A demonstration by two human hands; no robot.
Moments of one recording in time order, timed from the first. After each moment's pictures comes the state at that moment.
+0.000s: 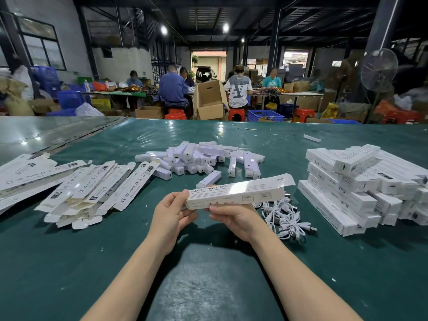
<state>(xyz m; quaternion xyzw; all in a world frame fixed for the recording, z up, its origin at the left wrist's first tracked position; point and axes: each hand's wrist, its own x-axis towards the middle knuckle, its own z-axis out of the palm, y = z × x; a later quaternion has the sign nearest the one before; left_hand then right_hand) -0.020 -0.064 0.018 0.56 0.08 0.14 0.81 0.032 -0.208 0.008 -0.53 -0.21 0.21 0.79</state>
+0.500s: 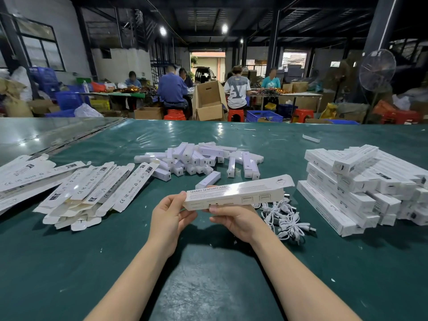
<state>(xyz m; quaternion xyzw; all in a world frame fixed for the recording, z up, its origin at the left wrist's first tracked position) -0.023 -0.069 0.018 0.54 0.10 0.16 0.82 0.035 -0.208 0.005 -0.53 -0.21 0.22 0.79</state>
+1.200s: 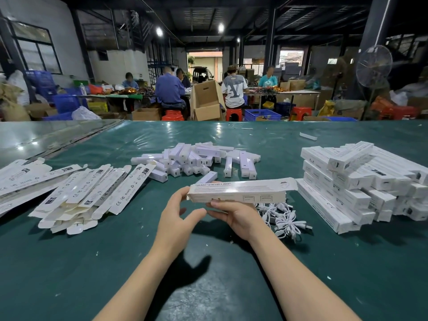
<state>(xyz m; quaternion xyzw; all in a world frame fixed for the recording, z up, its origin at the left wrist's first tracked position) -0.034 -0.079 0.013 0.78 -0.01 0.23 0.59 0.039 -0.210 0.006 -0.53 -0.16 0.17 0.82</state>
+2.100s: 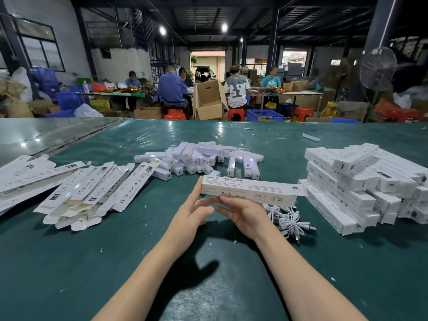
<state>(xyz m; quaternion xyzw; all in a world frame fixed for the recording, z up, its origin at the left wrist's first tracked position) -0.033 -0.083 0.022 0.72 -0.08 0.08 0.68 0.035 -0.214 0.015 -0.48 -0.12 0.16 0.85</state>
